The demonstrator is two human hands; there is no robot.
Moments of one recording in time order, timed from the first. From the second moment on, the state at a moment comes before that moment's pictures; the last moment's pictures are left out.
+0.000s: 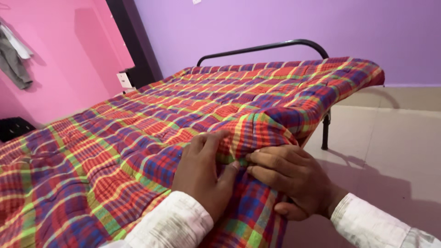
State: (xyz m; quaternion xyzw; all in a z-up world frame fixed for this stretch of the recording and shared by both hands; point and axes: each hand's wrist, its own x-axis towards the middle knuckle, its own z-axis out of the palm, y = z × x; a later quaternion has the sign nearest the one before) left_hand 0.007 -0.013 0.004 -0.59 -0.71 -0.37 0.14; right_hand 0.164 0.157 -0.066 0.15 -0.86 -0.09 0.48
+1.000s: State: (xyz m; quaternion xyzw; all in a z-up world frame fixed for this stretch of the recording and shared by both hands) left_hand -0.007 -0.016 -0.002 -0.62 -0.72 -0.24 0.21; right_hand 0.145 0.138 -0.036 0.02 -0.86 0.04 0.51
